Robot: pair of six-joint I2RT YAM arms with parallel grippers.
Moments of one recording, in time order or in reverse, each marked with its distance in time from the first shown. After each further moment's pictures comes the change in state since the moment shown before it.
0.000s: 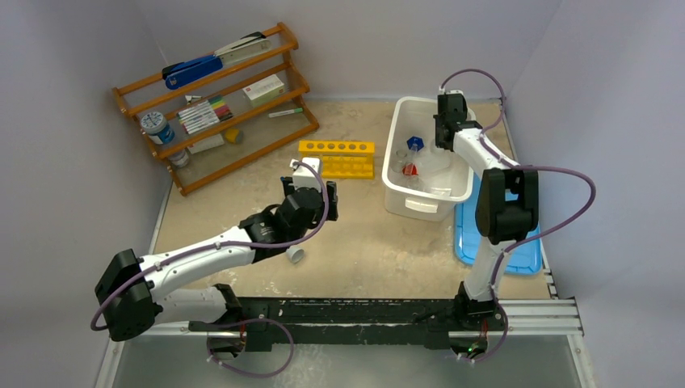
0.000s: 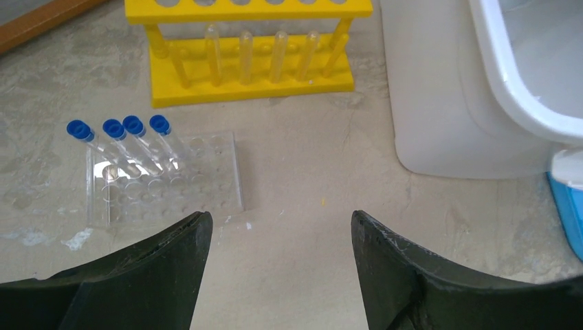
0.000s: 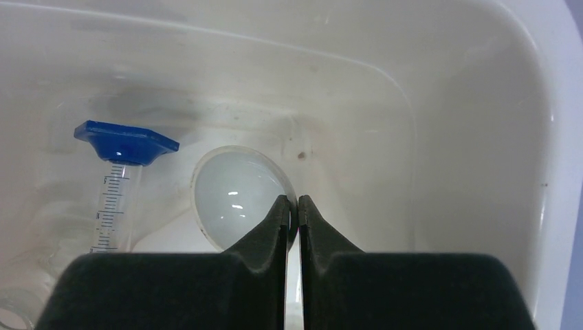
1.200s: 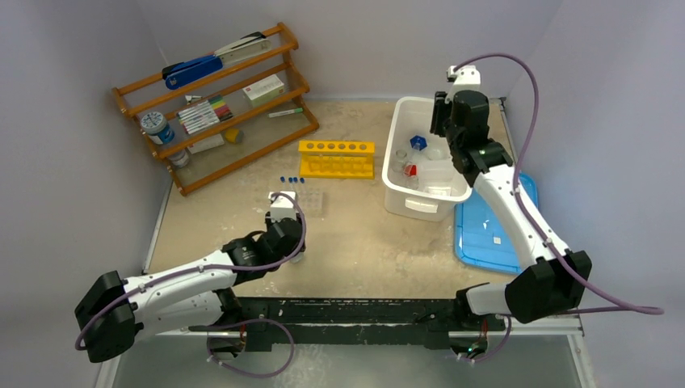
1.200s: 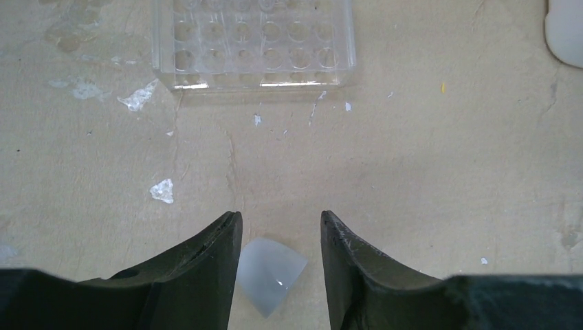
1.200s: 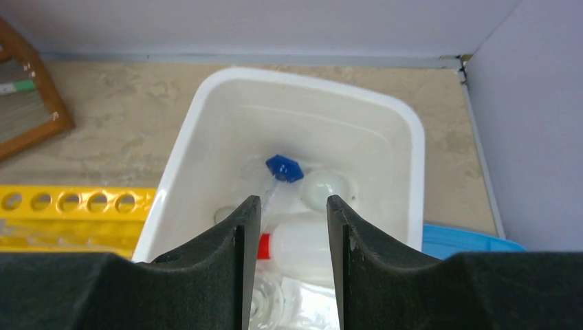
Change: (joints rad) left arm 0.007 -0.227 -0.323 -0.169 0.003 -0.149; right arm 0.135 -0.554 -0.154 0.105 -0.055 0.018
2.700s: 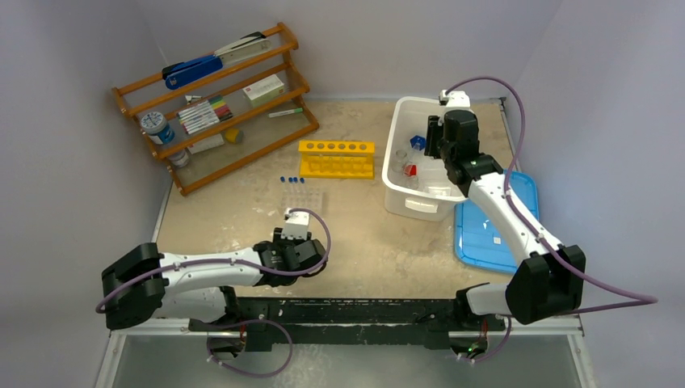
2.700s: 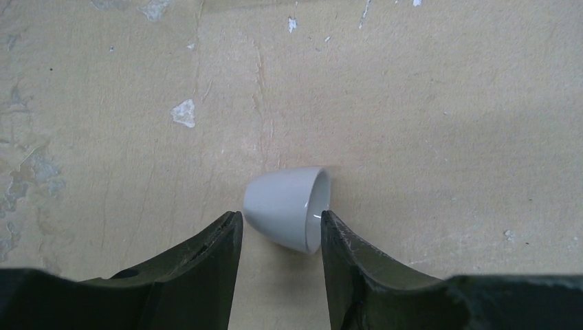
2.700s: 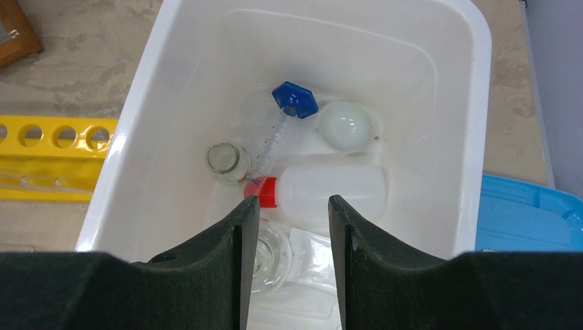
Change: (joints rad) left arm -0.209 0.239 0.075 -0.282 -0.161 -0.243; right arm 0.014 -0.028 -0.204 0.007 -0.053 0.064
